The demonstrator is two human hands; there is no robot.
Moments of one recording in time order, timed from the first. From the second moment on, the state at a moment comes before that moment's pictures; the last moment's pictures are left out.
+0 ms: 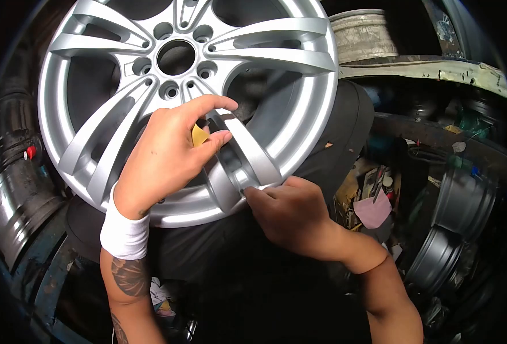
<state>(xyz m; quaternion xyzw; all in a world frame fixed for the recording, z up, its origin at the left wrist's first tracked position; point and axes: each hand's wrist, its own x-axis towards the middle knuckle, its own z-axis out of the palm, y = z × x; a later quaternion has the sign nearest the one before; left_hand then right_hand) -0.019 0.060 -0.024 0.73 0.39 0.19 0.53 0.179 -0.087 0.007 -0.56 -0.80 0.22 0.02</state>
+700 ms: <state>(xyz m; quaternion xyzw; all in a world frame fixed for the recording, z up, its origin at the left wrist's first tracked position) -0.026 0.063 -0.023 0.78 0.30 0.00 0.56 0.184 -0.084 0.005 -0.59 -0.77 0.25 0.07</state>
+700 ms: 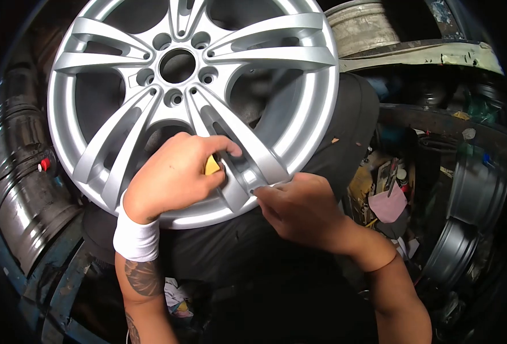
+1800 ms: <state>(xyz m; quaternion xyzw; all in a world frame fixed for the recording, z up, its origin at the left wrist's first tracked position) -0.026 0.054 -0.018 0.78 0.22 -0.08 0.58 0.186 -0.088 -0.001 -0.57 -0.77 0.26 0.12</state>
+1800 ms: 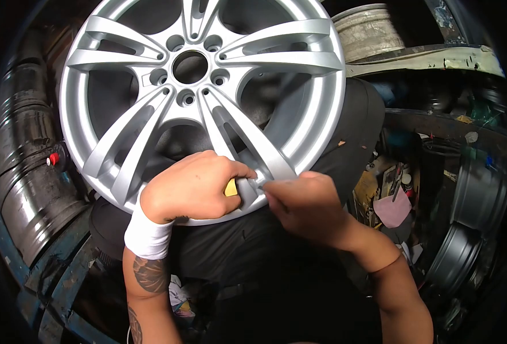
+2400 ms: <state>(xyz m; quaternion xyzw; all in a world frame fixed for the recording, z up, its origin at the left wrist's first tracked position) -0.026 0.054 -0.022 0.79 0.21 -0.09 0.57 0.196 -0.079 -0.006 -0.58 -0.75 0.30 0.13</state>
